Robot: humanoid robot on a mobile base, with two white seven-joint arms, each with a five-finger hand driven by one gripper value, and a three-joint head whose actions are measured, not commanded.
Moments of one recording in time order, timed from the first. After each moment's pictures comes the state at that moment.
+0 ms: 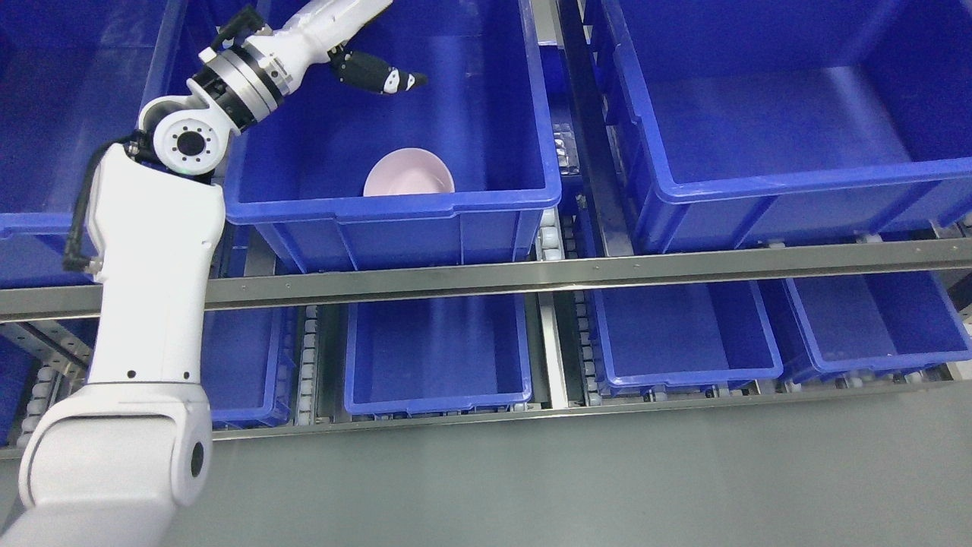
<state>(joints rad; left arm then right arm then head) -1.08 0.09 0.03 -1.03 -0.62 -0.60 -0.52 0.00 0.00 0.00 0.00 0.00 0.04 0.01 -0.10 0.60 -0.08</state>
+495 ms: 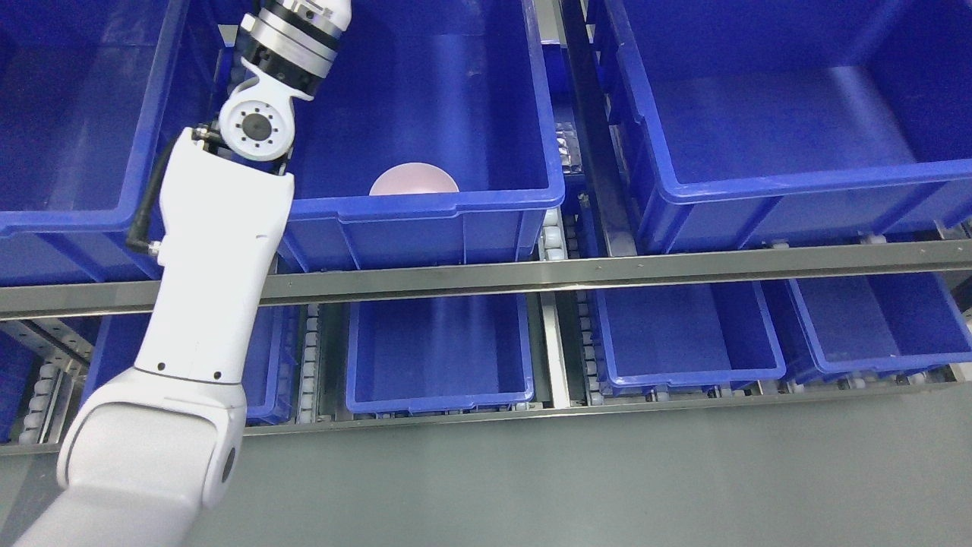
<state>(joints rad) -1.09 0.04 -0.27 -1.11 -0.23 -0.54 -0.03 0.00 0.00 0.00 0.00 0.00 0.03 0.01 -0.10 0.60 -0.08</state>
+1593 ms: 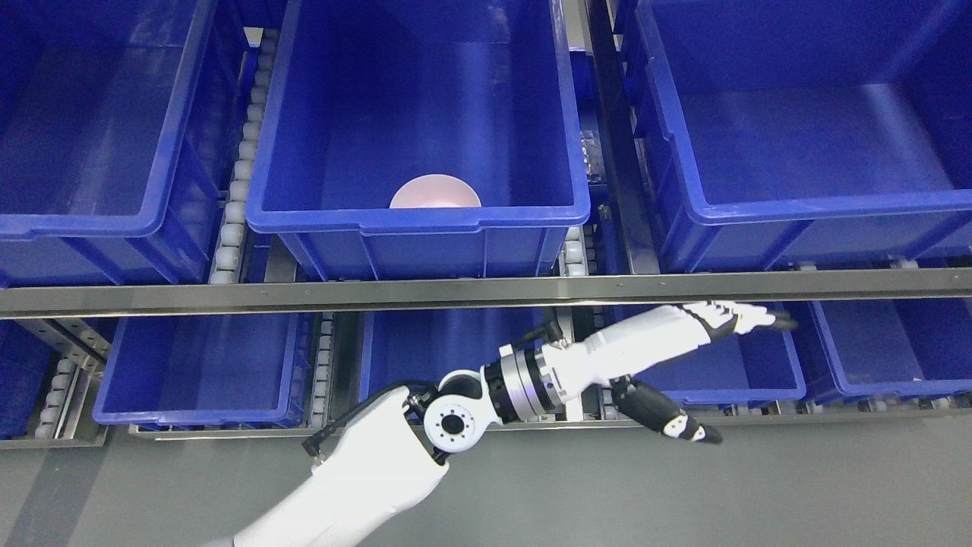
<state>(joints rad) -0.59 0.01 -0.85 -1.39 -0.11 -0.52 -0.26 0.00 0.00 0.00 0.00 0.00 0.03 0.01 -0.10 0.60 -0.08</state>
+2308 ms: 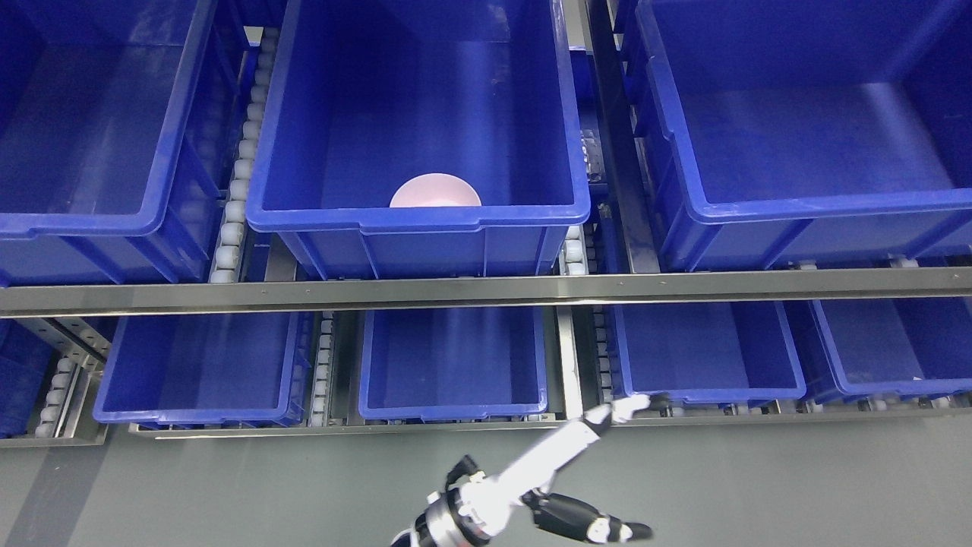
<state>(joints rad) -0.06 0.00 -0.59 -1.48 -0.06 -0.71 -0.26 0.00 0.00 0.00 0.00 0.00 0.04 0.01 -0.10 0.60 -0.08</state>
